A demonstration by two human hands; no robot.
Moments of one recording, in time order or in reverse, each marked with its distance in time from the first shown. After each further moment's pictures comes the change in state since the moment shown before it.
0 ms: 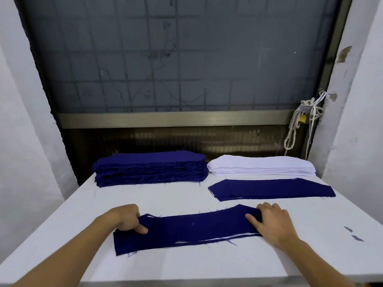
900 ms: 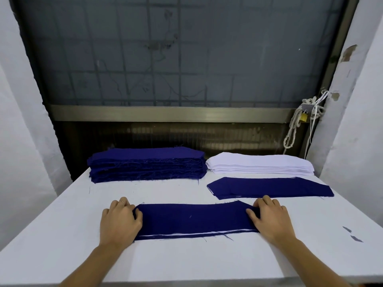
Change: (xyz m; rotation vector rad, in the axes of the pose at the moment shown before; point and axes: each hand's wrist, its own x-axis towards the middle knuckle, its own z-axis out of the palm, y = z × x) left_hand 0.024 -0.014 0.075 0.058 0.973 0.017; right_hand 0.007 -0.005 0.007 0.018 0.125 0.011
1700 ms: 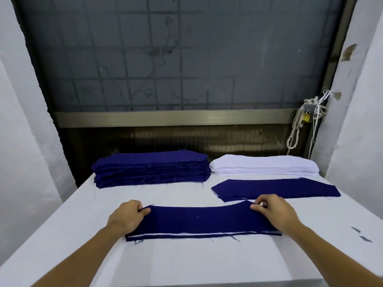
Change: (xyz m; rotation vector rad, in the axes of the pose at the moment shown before) left_hand 0.053 -0.016 -0.005 -0.242 -0.483 -0.092; right_hand 0.024 -0.004 -0.031 0.378 -0.244 0.105
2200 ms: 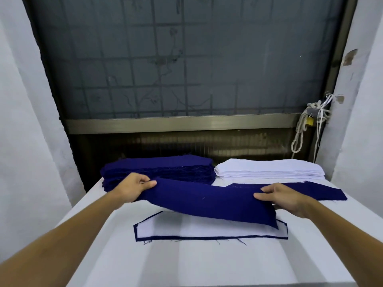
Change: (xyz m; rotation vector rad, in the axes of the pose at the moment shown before) left_hand 0.008 0.039 -0.084 -0.436 -0.038 0.199; right_hand 0.019 -0.024 -0.055 0.525 -0.474 -0.003
